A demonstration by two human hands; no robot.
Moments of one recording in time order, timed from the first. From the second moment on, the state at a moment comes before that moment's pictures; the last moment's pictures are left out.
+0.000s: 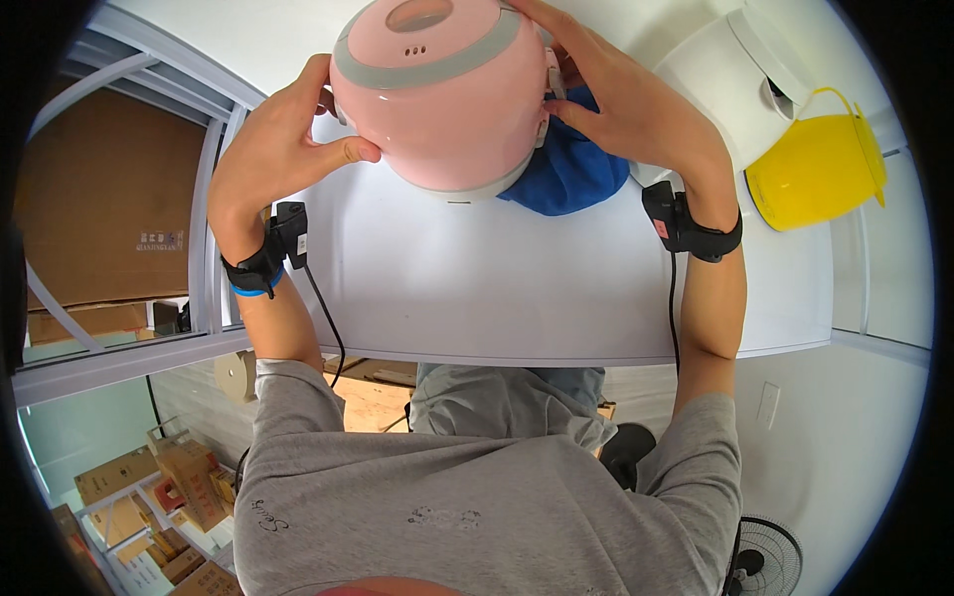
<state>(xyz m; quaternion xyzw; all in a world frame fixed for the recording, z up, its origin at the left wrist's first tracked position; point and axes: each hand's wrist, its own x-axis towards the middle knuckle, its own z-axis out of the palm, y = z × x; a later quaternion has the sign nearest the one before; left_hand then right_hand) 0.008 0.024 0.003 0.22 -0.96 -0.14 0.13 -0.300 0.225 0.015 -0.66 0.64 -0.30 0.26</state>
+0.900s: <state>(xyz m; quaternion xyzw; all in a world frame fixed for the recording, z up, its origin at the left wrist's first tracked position) 0.002 0.002 -0.024 0.12 -0.91 -0.35 0.17 -0.266 0.237 0.007 -0.68 0.66 -0.29 0.13</state>
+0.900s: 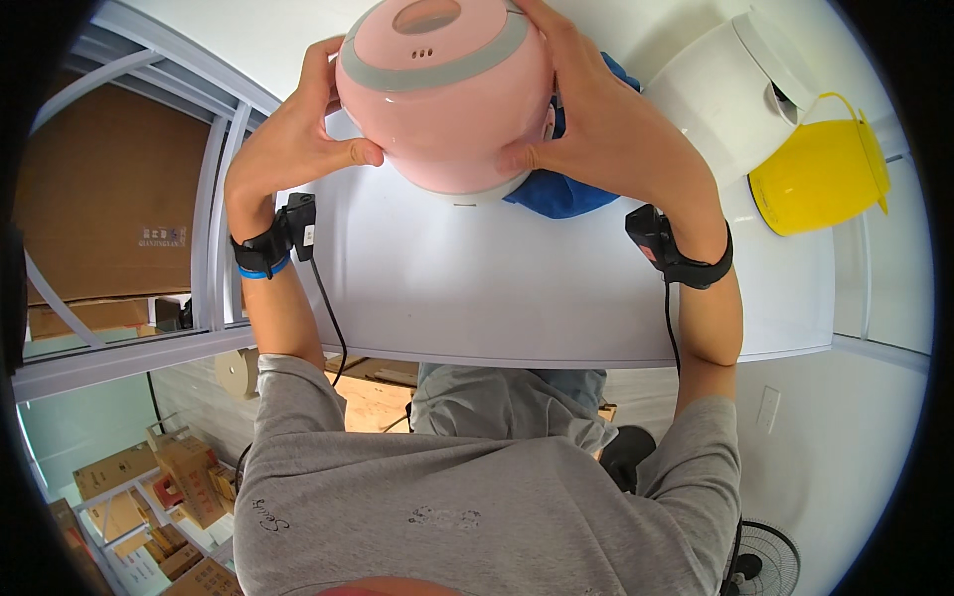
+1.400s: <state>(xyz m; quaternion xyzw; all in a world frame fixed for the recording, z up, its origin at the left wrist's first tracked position) -0.007 -0.012 -0.019 0.07 -0.88 -0.45 0.14 -0.274 0.229 -0.025 -0.70 0.60 -0.39 0.05</state>
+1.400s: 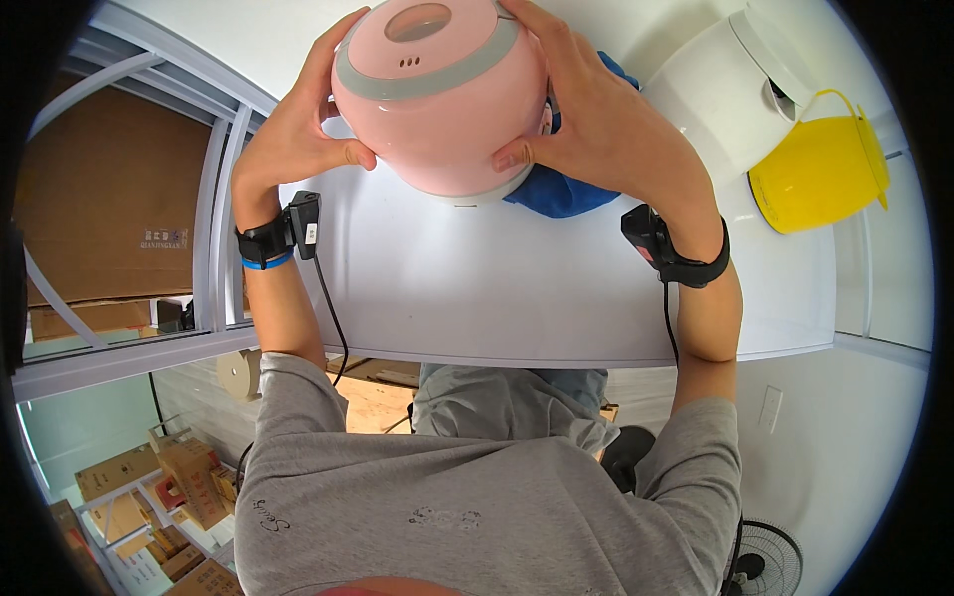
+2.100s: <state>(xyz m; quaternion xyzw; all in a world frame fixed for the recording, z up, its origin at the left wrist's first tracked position) 0.007 0.002 -0.011 0.15 -0.92 -0.33 0.17 -0.308 0.238 -0.009 -0.67 0.65 -0.33 0.17</state>
